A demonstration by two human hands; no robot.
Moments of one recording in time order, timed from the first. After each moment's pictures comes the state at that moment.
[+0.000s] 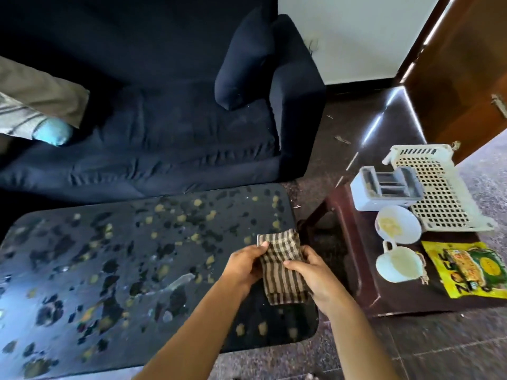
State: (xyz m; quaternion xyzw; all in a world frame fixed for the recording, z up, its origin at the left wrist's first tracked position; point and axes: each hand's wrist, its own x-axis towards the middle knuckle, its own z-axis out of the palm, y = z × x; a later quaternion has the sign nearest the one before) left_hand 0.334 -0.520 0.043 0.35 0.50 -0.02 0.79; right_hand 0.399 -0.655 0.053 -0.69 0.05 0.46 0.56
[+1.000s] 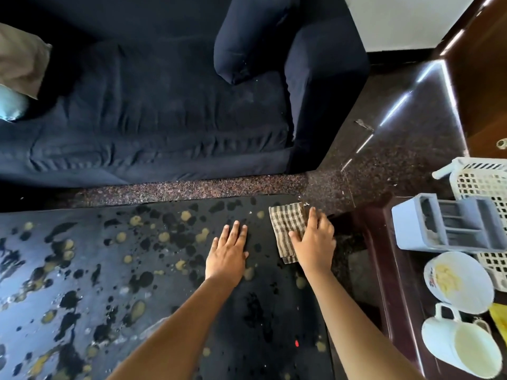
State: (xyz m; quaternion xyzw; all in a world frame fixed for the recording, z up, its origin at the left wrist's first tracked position) left_hand 0.407 -0.405 -0.088 0.92 0.28 -0.21 0.17; right_hand 0.536 -0.542 -0.084 -0.97 -0.15 0.14 0.13
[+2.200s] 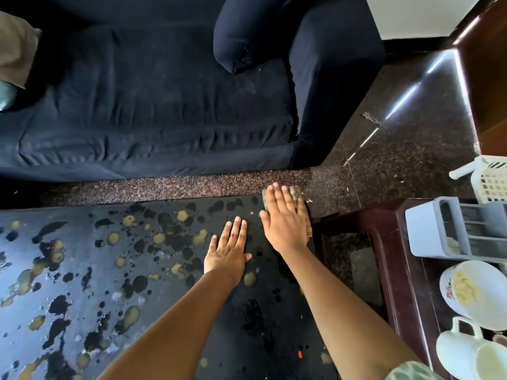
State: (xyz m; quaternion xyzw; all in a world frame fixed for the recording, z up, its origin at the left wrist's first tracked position) left_hand 0.422 -0.393 -0.097 0.90 0.26 -0.31 0.15; right_hand 0.553 -0.475 -0.126 -0.92 -0.36 0.11 0.05
